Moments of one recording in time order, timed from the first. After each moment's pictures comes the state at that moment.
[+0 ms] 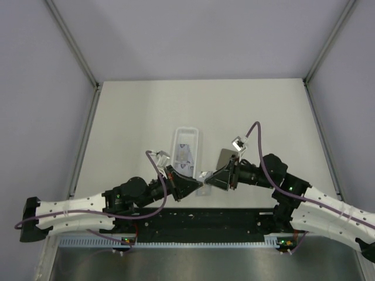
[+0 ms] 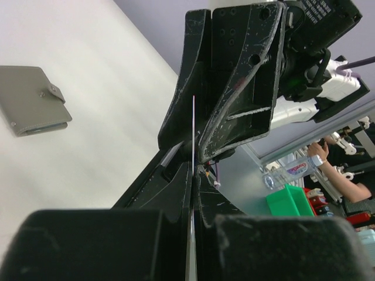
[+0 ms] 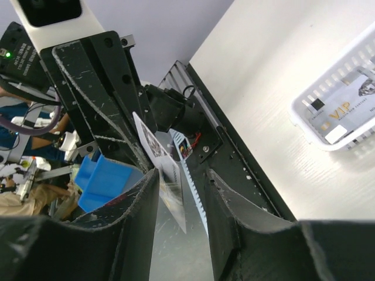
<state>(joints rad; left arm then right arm) -1.33 0.61 0.41 0.24 -0.19 -0.76 0.98 0.66 0.51 0.03 -0.30 0.80</state>
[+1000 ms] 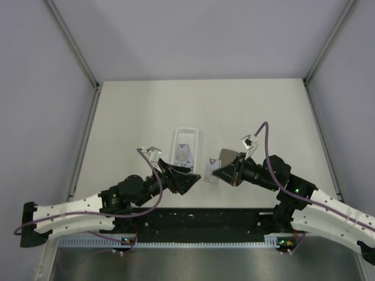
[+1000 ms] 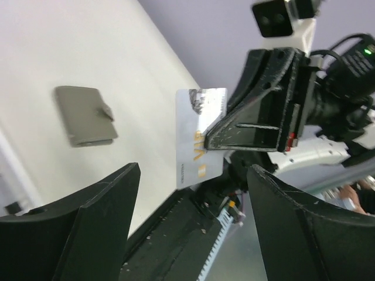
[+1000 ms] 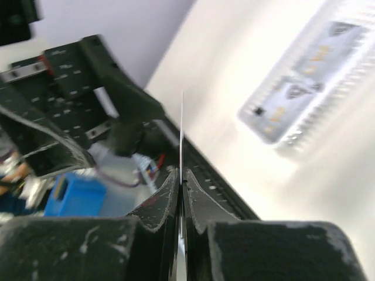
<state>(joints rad) -1.30 0.58 0.41 0.22 -0.32 -0.75 0.98 0.61 0.51 -0.02 -0.17 0.80</state>
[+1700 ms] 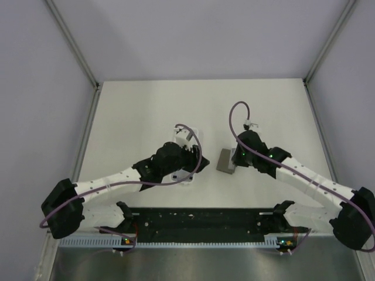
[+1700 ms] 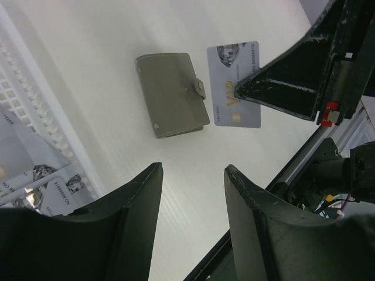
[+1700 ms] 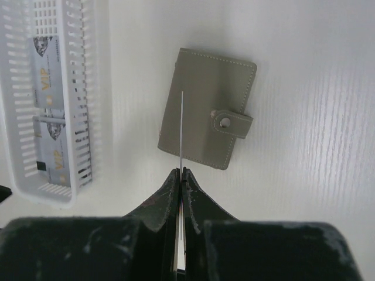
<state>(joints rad) -0.93 1.15 0.64 0.13 -0.02 -0.62 0.70 1.05 0.74 -0.53 0.24 0.75</state>
